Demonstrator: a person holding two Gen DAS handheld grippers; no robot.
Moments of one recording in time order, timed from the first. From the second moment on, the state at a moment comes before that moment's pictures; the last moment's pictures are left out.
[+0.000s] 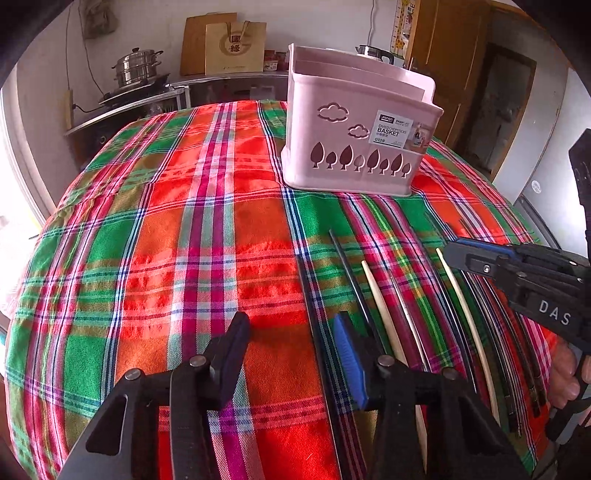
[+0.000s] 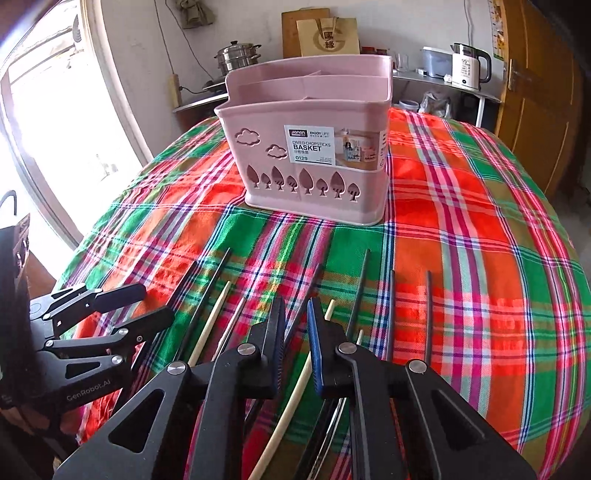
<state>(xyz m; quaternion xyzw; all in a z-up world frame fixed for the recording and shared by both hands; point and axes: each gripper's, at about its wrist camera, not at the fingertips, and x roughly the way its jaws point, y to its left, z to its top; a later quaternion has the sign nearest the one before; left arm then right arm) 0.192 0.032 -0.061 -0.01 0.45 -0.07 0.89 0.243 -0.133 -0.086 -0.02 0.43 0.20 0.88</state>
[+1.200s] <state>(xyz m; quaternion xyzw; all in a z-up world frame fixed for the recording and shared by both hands) 0.217 0.027 -0.015 0.00 0.44 -0.10 0.89 0.257 -0.132 -0.050 0.01 0.42 0.20 0.88</state>
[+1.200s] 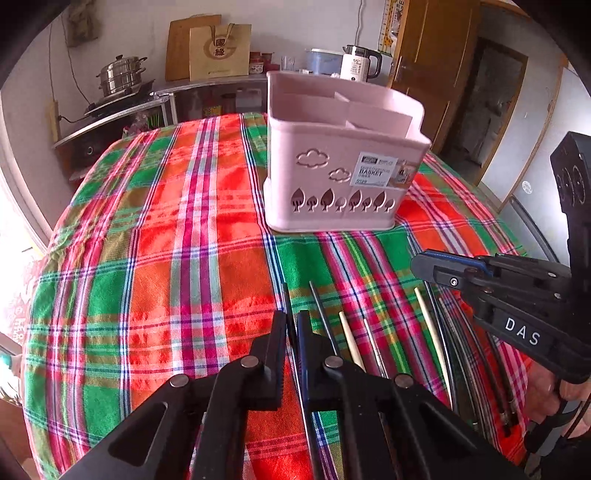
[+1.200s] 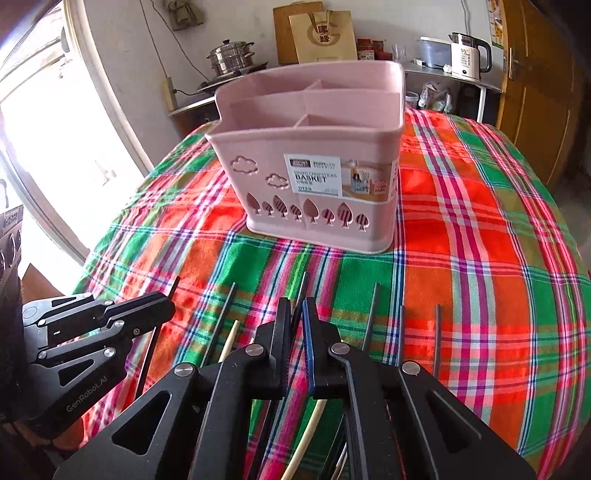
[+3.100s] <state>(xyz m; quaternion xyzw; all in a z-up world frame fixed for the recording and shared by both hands) 0.286 0.054 0.239 -0.06 0.25 -0.12 0.96 0.269 -0.159 0.169 0.05 0.17 0.23 0.96</state>
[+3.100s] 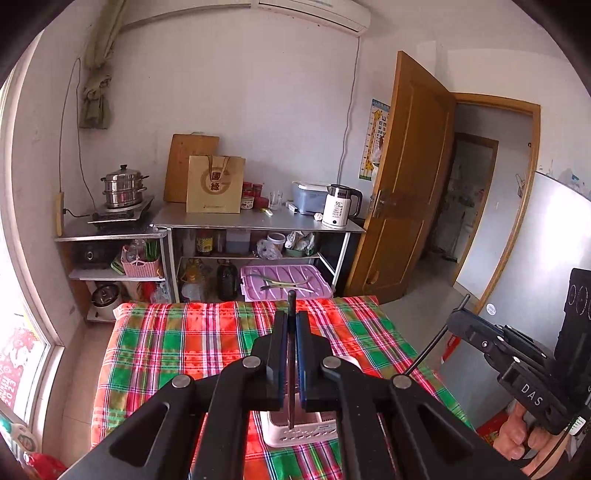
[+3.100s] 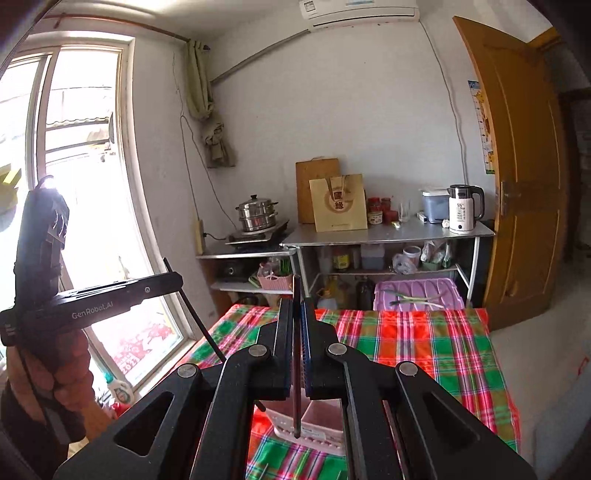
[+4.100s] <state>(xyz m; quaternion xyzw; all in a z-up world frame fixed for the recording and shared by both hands) 0.350 0.067 0.131 -0.10 0.32 -0.13 0.93 0.322 -0.136 0.081 0.05 0.25 0.22 0.94</state>
